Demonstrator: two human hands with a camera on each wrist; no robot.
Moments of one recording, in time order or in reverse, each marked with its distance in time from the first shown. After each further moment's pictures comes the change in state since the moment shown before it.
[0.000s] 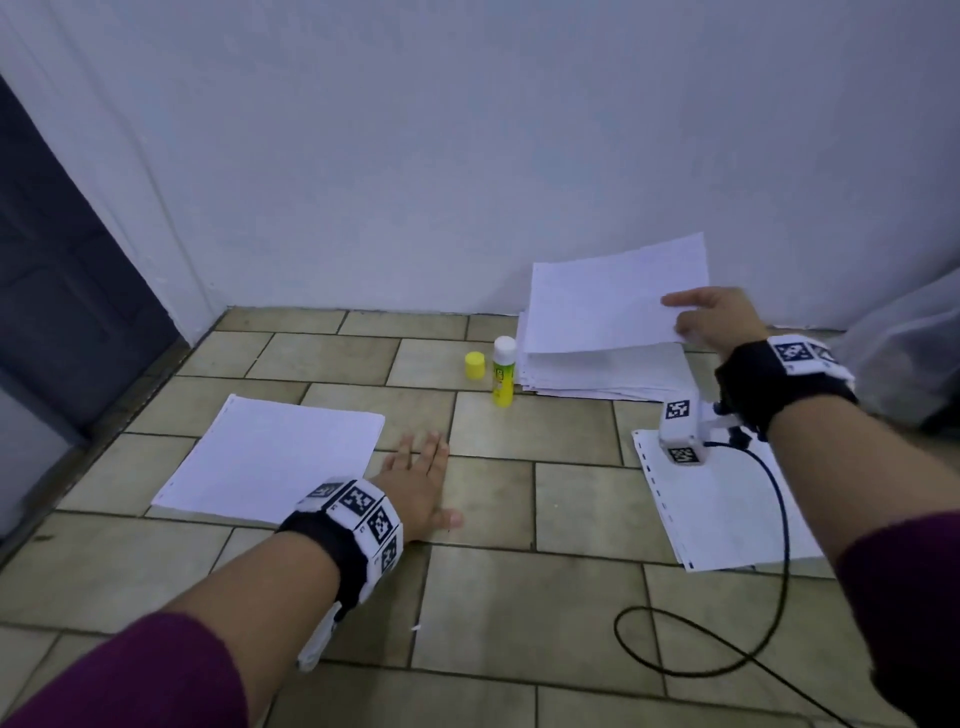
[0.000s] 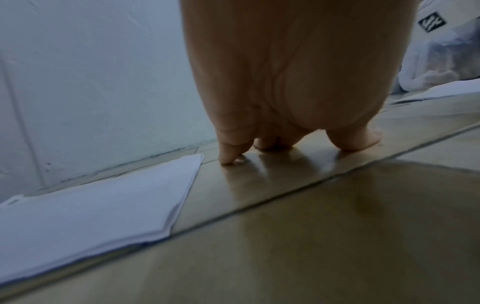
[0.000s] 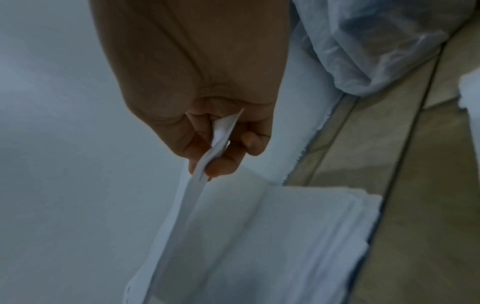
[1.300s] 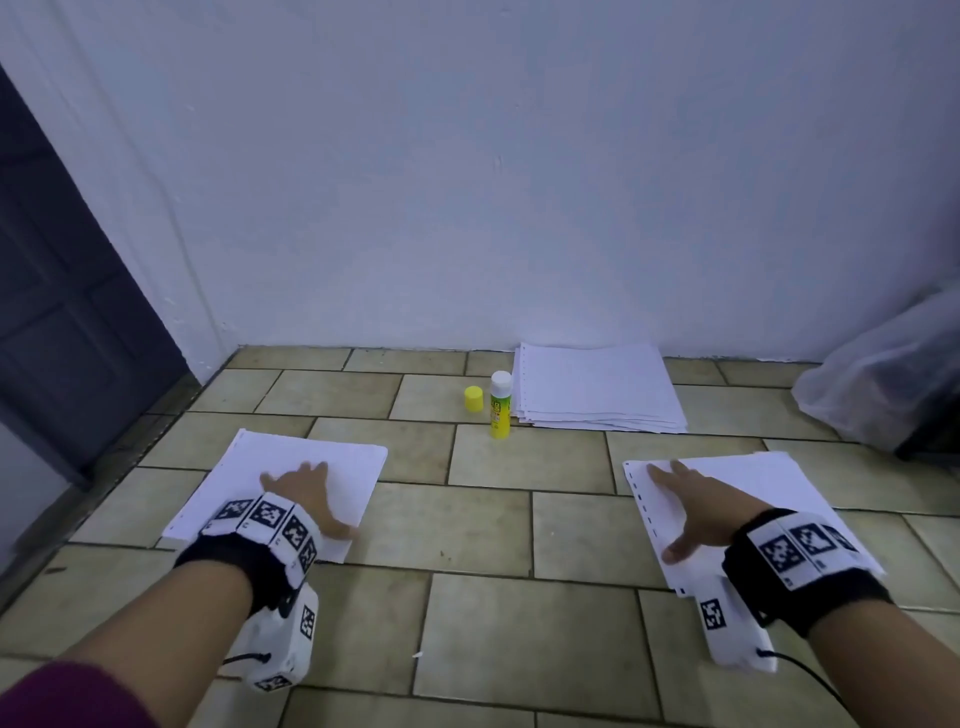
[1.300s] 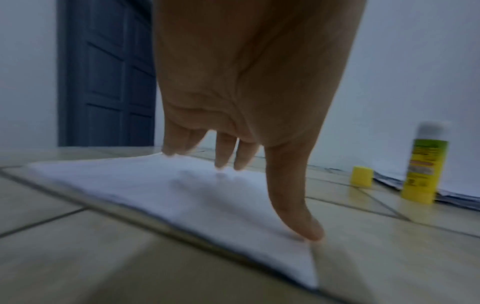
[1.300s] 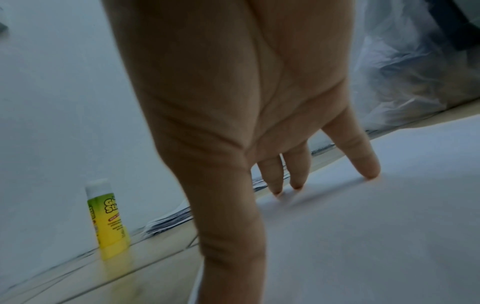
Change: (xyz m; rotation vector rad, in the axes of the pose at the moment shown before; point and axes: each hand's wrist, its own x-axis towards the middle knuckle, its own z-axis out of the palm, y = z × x) left_hand -0.018 -0.089 0.000 -0.071 0.143 -0.478; right_hand -0.128 0.044 0.011 -0.839 -0.673 0.023
